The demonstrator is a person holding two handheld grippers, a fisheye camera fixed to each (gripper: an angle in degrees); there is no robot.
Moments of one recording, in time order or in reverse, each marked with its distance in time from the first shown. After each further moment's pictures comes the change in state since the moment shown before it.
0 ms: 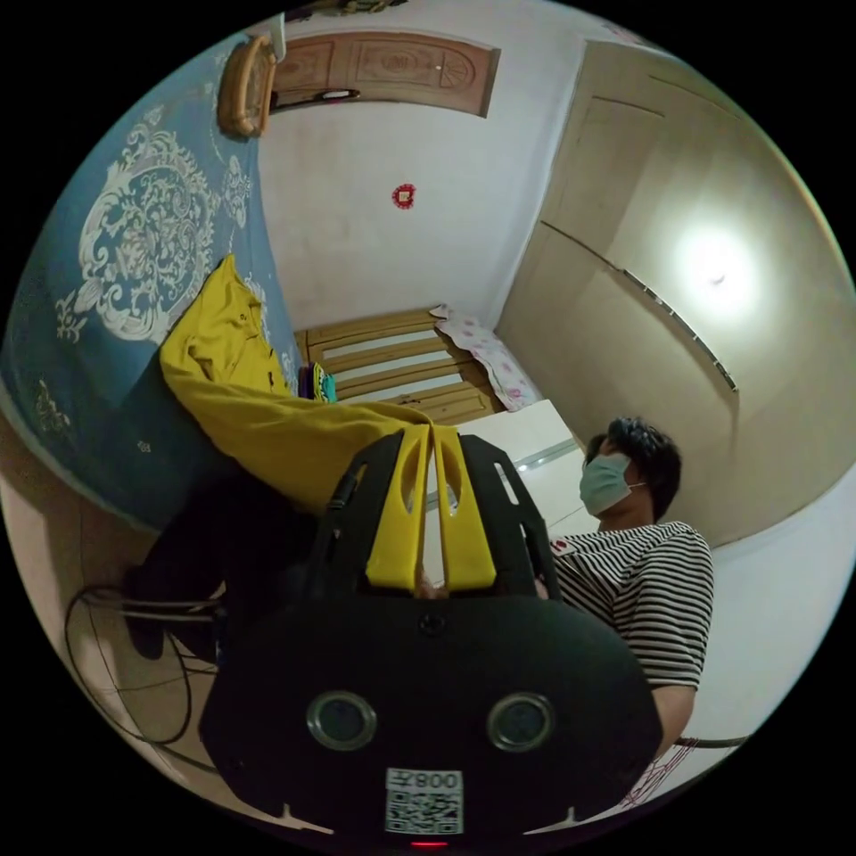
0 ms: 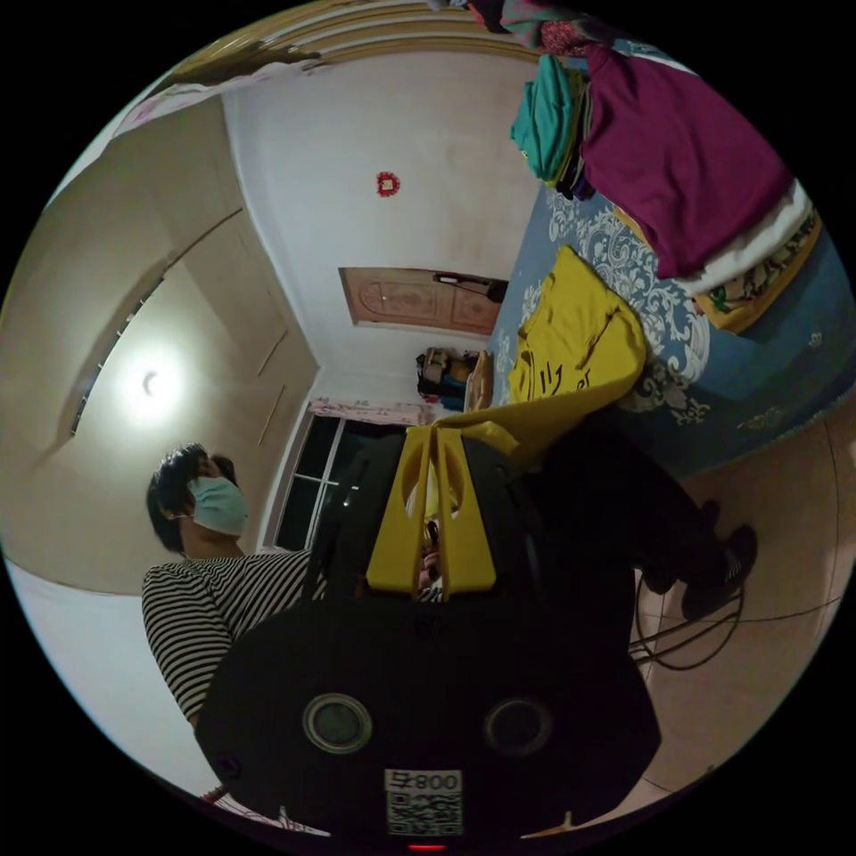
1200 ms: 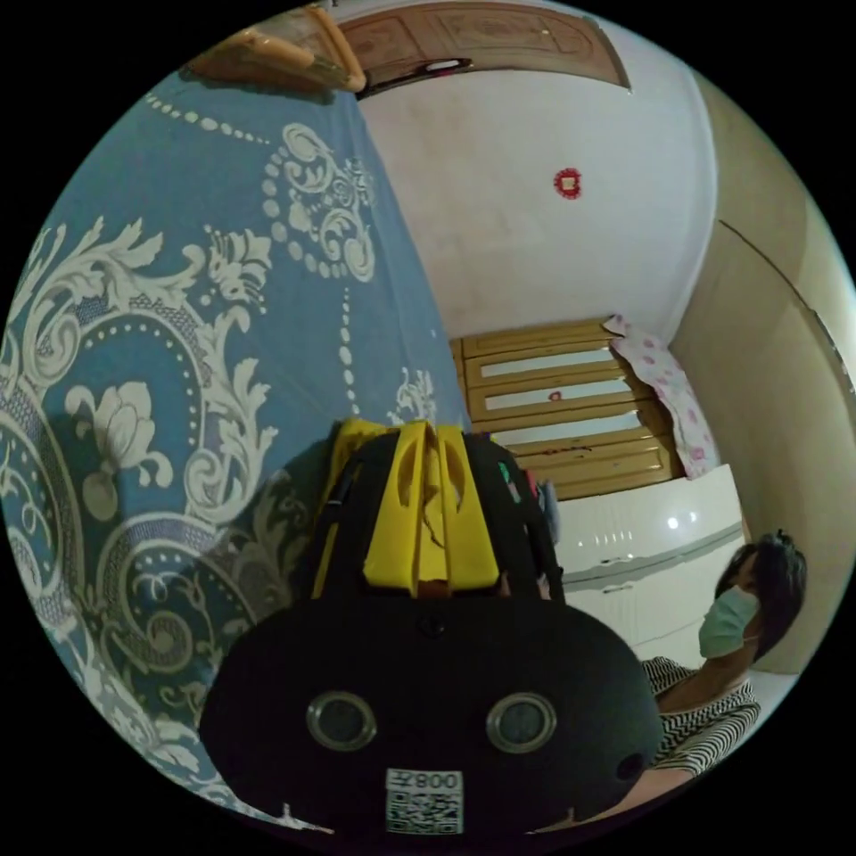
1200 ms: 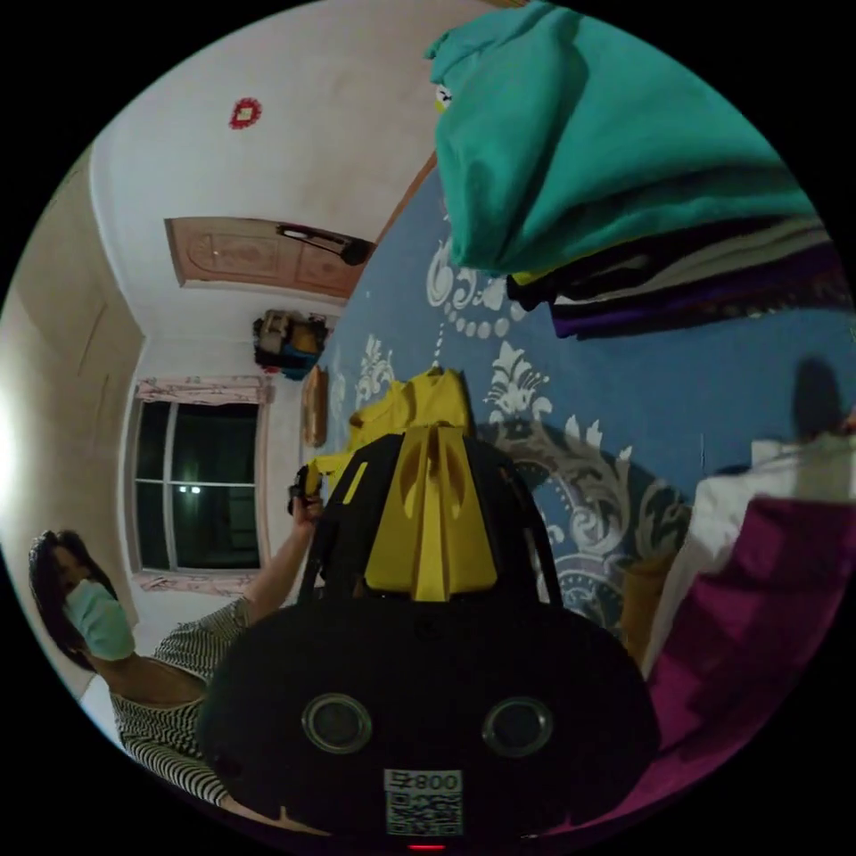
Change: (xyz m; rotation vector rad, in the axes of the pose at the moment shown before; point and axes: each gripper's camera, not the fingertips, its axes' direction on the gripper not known) left arm -0.402 -0.562 0.399 -0.068 -0.528 -0.122; right arm 0.129 -0.610 0.433 -0.220 0.590 0.033
